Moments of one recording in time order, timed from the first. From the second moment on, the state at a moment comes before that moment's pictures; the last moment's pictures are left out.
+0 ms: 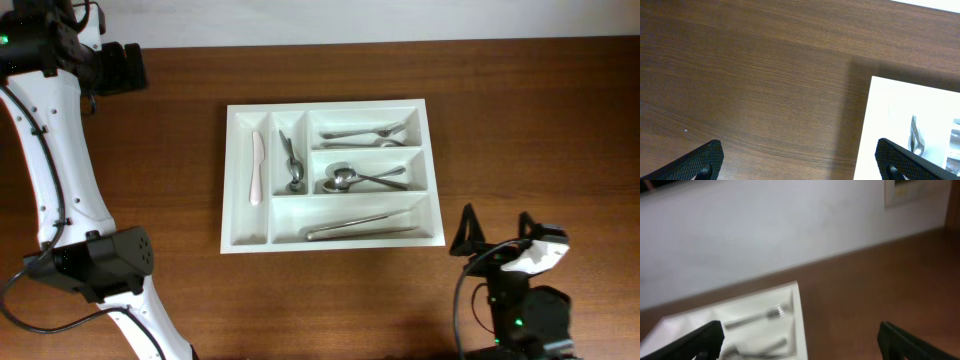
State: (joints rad) left arm 0.20 2.13 2.58 -1.50 0.01 0.00; right arm 0.16 0.15 0.28 -0.22 0.21 0.29
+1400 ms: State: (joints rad) left arm 0.20 2.13 2.58 -1.50 0.01 0.00; right arm 0.11 0.01 0.05 -0.15 0.15 0.11
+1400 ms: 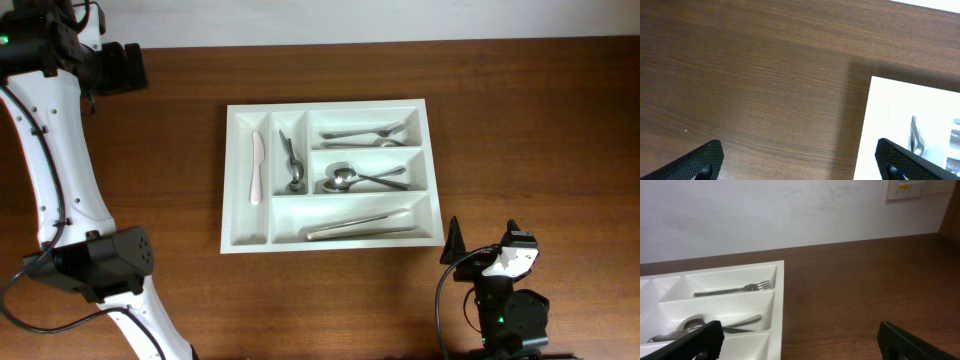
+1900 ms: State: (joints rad) left arm 0.14 1.98 2.56 -1.50 0.01 0.00; right arm 0.11 0.01 0.05 -0.15 0.15 0.11
